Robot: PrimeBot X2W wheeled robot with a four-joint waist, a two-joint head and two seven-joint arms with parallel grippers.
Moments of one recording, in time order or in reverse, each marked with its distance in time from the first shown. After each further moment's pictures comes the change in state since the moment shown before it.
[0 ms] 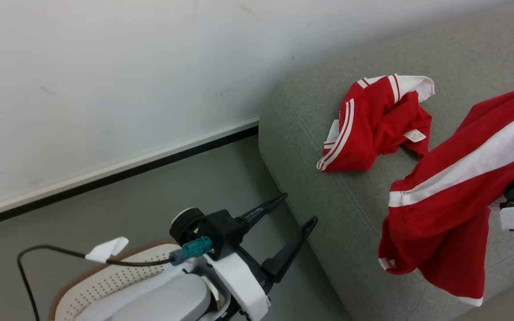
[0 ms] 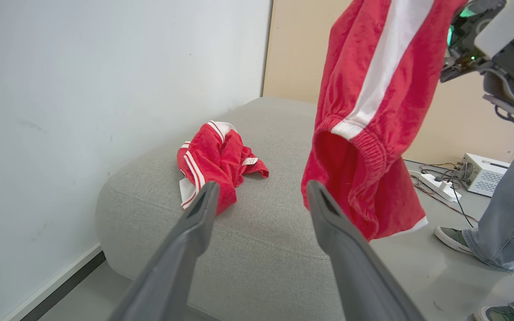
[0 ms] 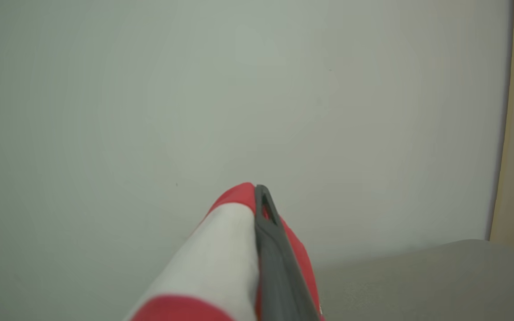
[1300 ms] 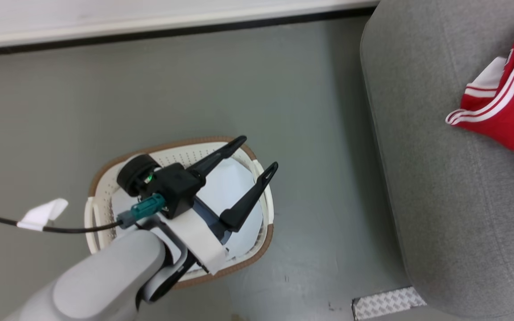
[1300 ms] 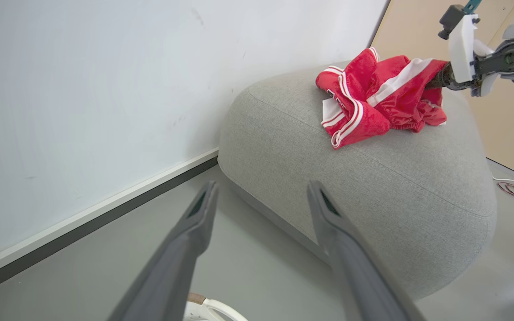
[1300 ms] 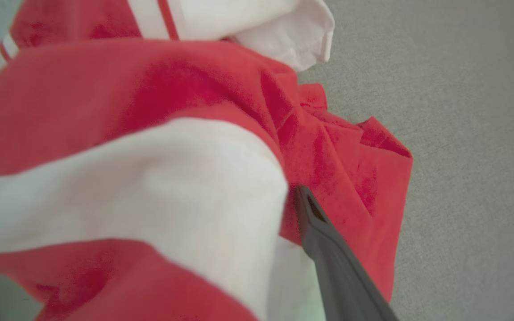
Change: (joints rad) left arm -0.125 0.160 0.067 -0.084 0.044 -0.004 0.035; right arm -0.511 -0.328 0.120 0.897 0.105 0.000 0.516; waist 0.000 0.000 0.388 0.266
